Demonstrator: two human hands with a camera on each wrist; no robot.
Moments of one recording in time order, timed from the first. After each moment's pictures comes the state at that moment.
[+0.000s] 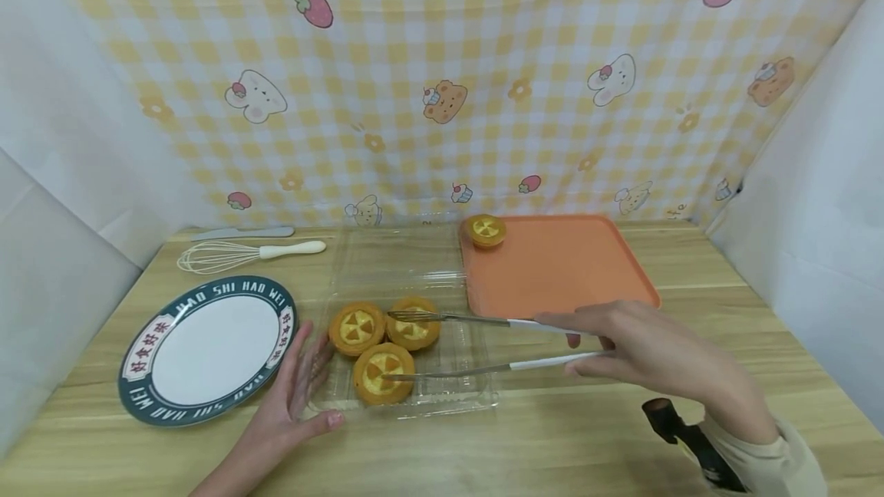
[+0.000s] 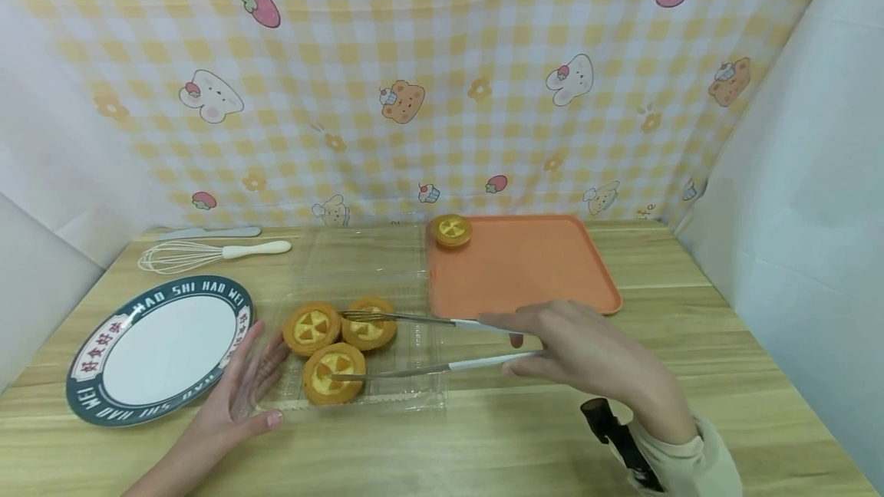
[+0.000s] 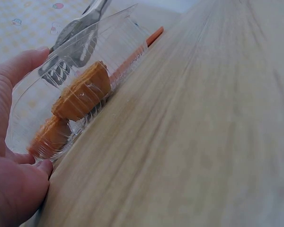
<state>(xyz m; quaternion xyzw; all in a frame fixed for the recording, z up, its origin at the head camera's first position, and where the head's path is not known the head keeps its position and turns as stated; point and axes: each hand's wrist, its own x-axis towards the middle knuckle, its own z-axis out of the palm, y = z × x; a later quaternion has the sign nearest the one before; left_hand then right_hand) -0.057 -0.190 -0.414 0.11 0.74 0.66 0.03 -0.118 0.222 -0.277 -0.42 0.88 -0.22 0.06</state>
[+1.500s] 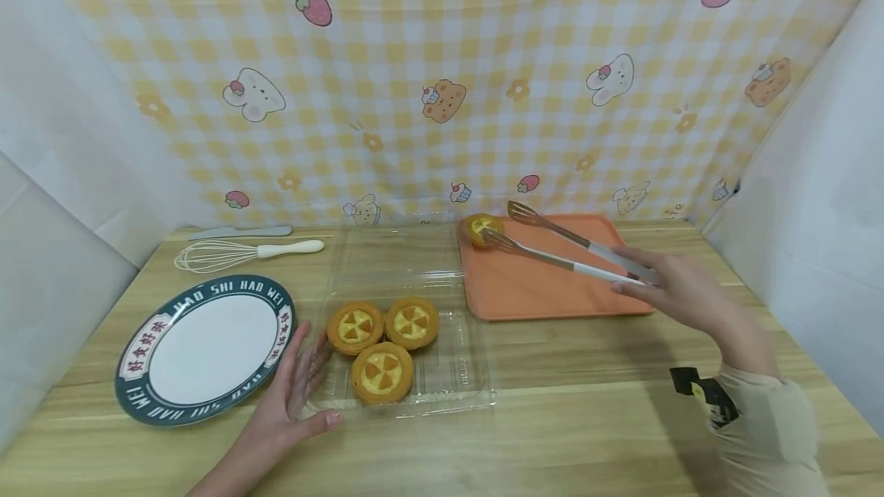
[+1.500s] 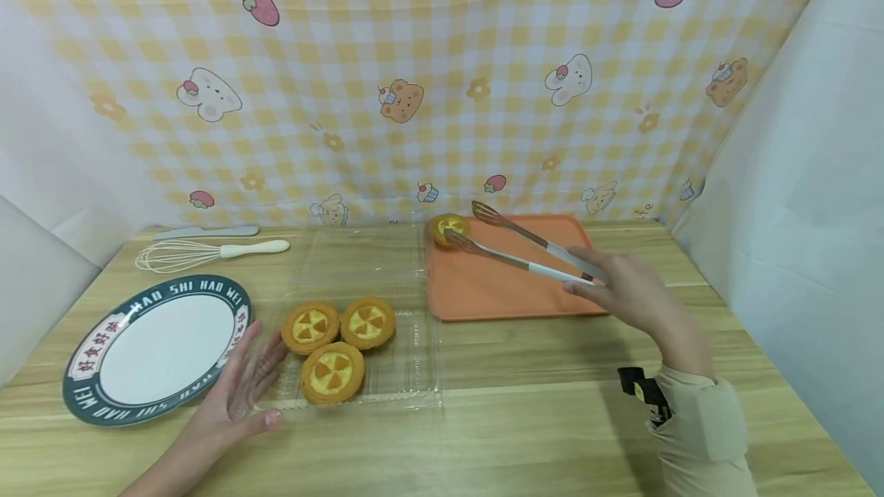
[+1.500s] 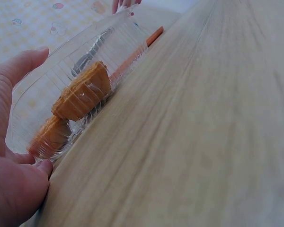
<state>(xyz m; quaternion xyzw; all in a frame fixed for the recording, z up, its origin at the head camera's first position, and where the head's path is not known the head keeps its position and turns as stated) -0.057 -0.191 -0.415 0.11 0.74 0.66 0.03 -0.180 0.297 -0.301 -0.18 0.97 -0.17 0.01</state>
